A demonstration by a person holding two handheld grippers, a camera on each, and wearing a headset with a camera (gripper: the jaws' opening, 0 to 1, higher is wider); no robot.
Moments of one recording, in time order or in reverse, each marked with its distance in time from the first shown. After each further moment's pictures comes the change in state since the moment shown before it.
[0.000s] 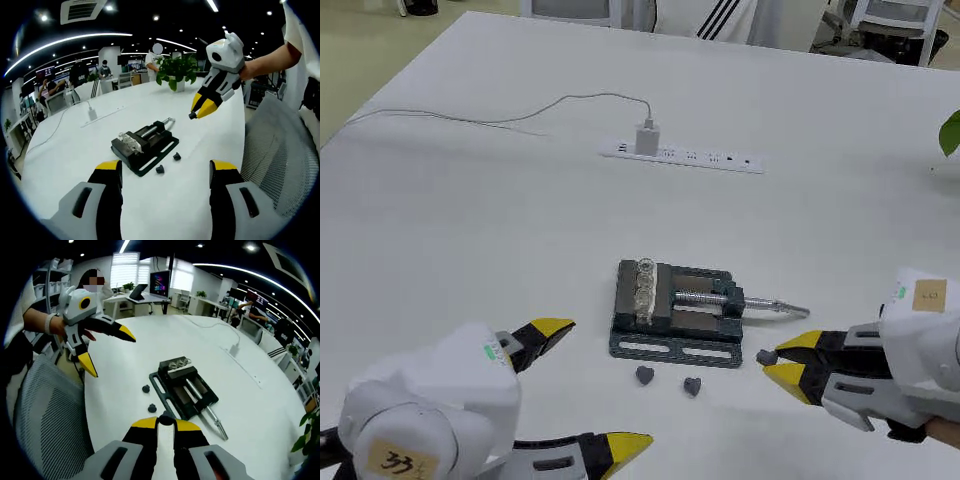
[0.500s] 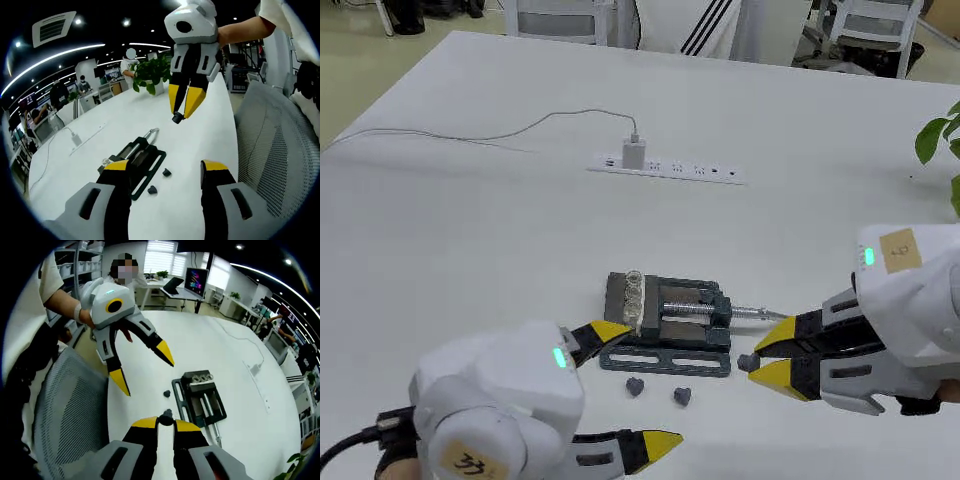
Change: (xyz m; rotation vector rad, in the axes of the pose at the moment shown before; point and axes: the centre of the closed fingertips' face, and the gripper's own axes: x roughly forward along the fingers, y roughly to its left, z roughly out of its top) left arm 0.028 -0.033 0.026 0.221 0.004 -0.136; right arm -0.019 0.027 0.034 -0.187 0.109 0.187
